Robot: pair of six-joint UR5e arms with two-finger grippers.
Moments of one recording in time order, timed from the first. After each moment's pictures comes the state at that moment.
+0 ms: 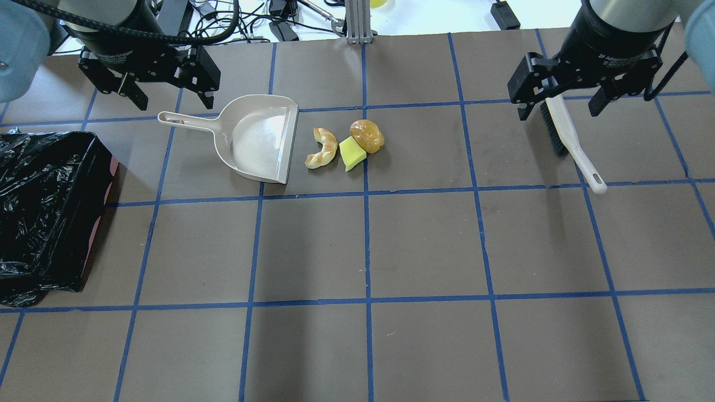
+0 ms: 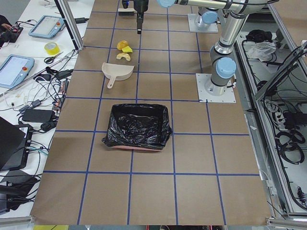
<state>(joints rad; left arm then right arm) -1.58 -1.59 -1.47 -1.55 1.63 -0.01 1.54 -1.64 1.56 -1.56 -1.60 -0.03</state>
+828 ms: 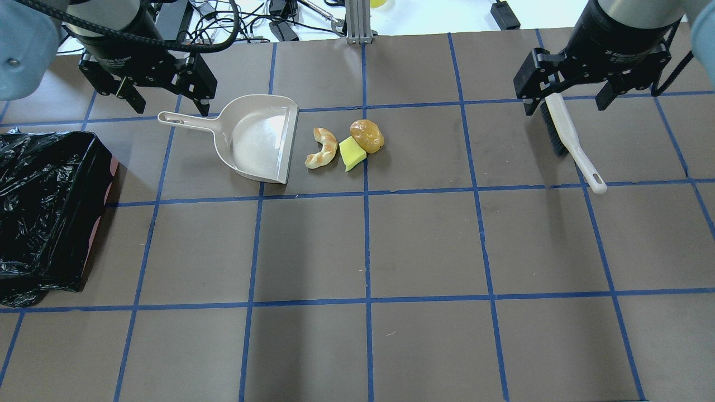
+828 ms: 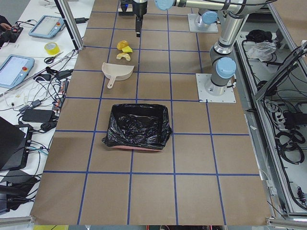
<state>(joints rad) -1.57 -1.62 -1.49 -1.56 1.64 0.07 1.53 -1.64 1.56 -1.58 -1.62 -0.04</state>
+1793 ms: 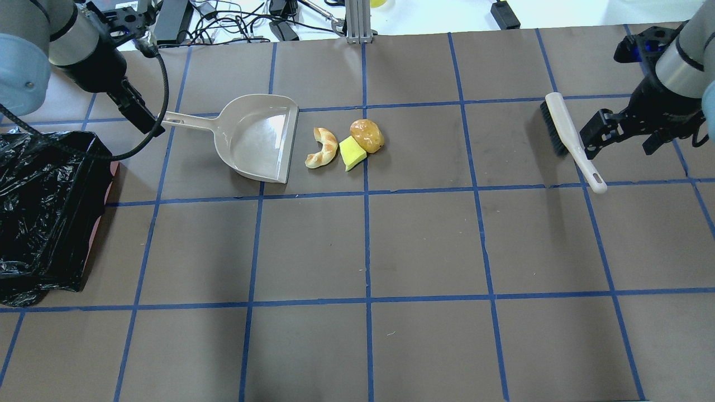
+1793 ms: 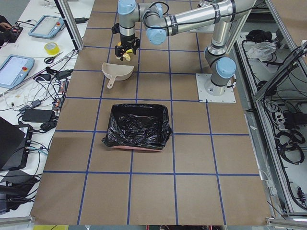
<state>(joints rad) -1.33 -1.76 -1.58 -1.32 1.53 1.31 1.23 -1.56 1.83 -1.84 -1.63 -0.37</state>
